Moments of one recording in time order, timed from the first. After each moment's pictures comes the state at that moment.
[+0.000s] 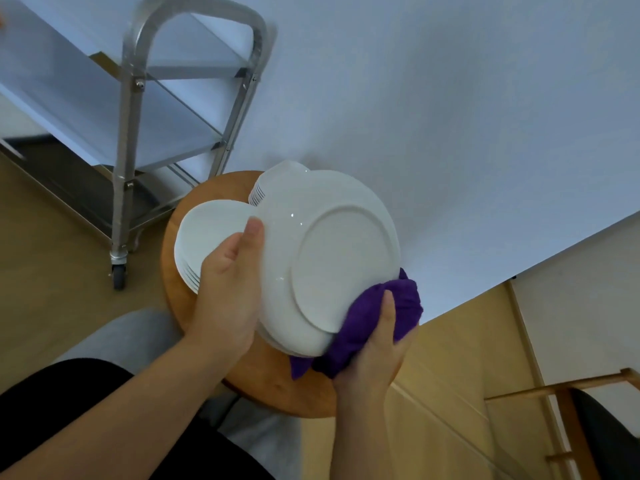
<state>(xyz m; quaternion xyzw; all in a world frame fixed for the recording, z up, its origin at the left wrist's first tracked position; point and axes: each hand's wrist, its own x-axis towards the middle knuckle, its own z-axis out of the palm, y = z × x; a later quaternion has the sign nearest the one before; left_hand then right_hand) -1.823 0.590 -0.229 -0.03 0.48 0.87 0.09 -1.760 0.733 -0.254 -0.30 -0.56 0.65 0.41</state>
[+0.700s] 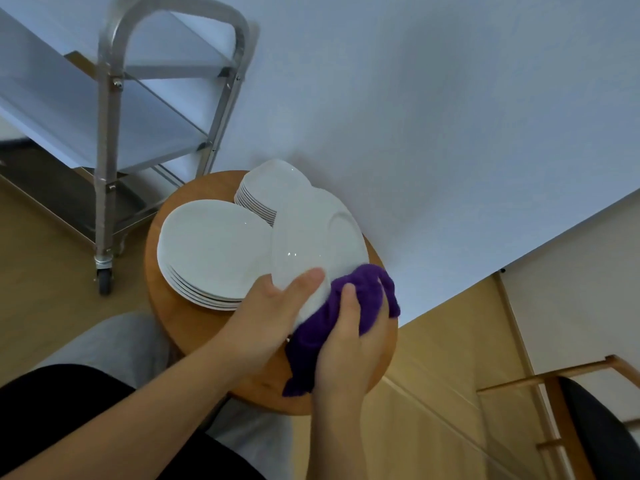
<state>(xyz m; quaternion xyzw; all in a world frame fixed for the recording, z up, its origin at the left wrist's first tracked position) -1.802 0.621 -0.235 0.11 0.47 0.84 0.23 -1.748 0.706 -0.242 -0.28 -0.73 0.51 0.36</state>
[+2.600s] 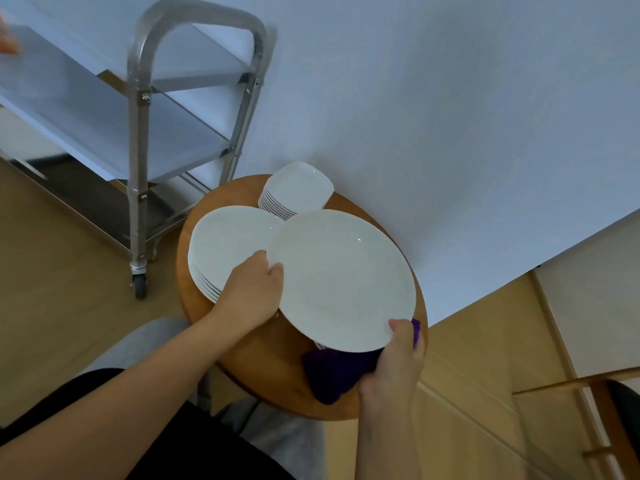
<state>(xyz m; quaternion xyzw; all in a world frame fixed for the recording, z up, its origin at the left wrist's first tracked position) -1.872 0.607 -0.284 0.09 0.82 0.56 0.12 -1.755 0.748 -0.276 -0.42 -0.45 0.71 0.33</state>
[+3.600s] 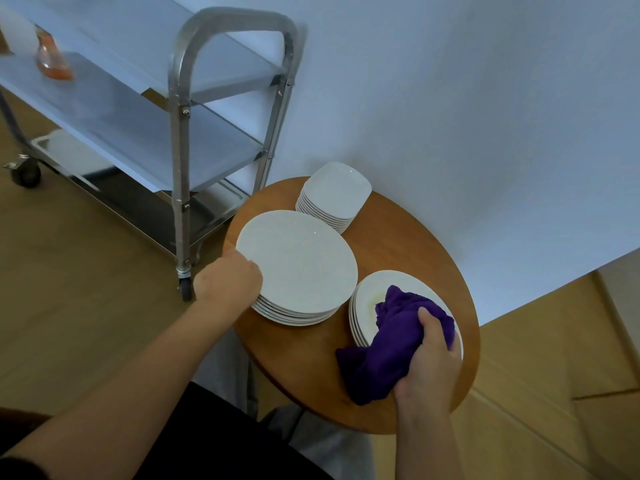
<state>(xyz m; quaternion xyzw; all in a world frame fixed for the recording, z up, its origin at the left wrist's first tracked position) -1.943 0.557 -0.339 0.00 0.98 0.20 0.07 -1.785 0.739 -0.284 -0.45 -0.51 0.66 0.32</state>
